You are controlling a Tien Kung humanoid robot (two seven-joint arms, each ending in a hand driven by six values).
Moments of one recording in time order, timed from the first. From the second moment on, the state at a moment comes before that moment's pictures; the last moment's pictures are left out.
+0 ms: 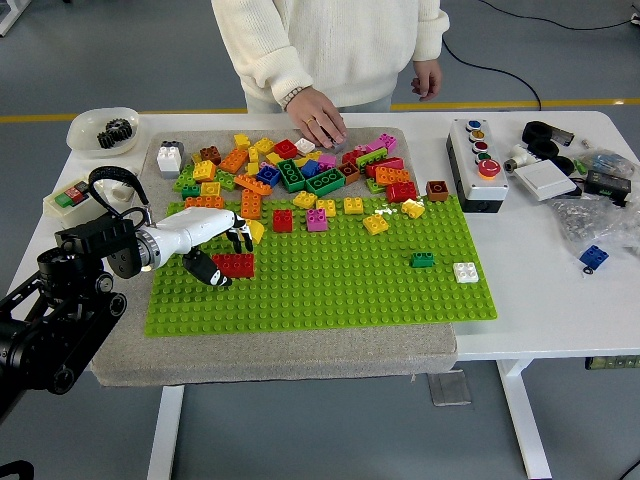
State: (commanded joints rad) left arm -0.54 0.22 -1.15 -1.13 2.27 -0.40 -0.12; right arm 0.14 -0.11 1.70 0.18 -2.24 0.13 -0.20
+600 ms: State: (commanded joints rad) left arm -0.55 0.22 -1.13 -1.12 2.27 -0.38 -0.13; right arm 0.14 -0.11 1.70 0.18 -2.23 0.13 -0.20
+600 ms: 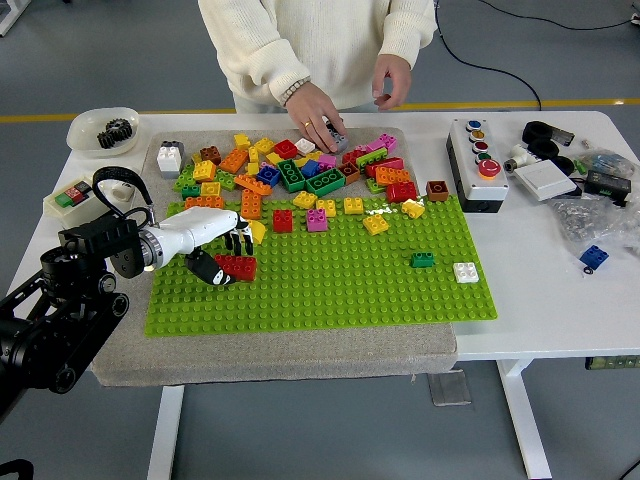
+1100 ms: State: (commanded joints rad) left arm -0.55 0.22 -1.14 -1.14 2.27 -0.38 -0.12; right arm 0.14 -0.11 1.70 0.18 -2.23 0.13 -0.20
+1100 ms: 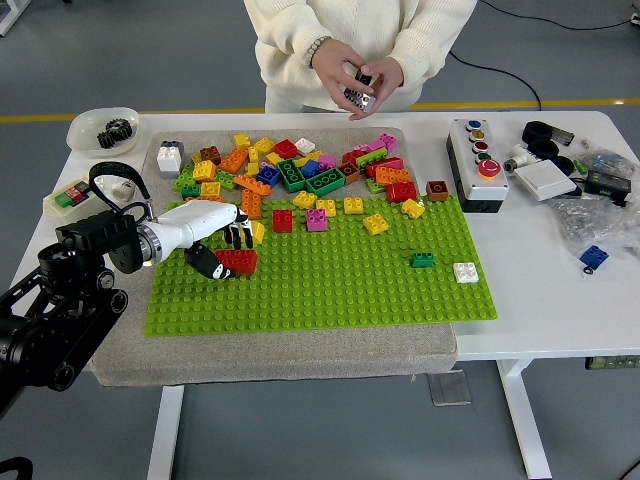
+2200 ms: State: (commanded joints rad) left arm -0.55 0.23 -1.16 -1.18 2.27 -0.43 -0.11; right arm 0.14 -0.11 1.70 0.18 -2.23 0.13 -0.20
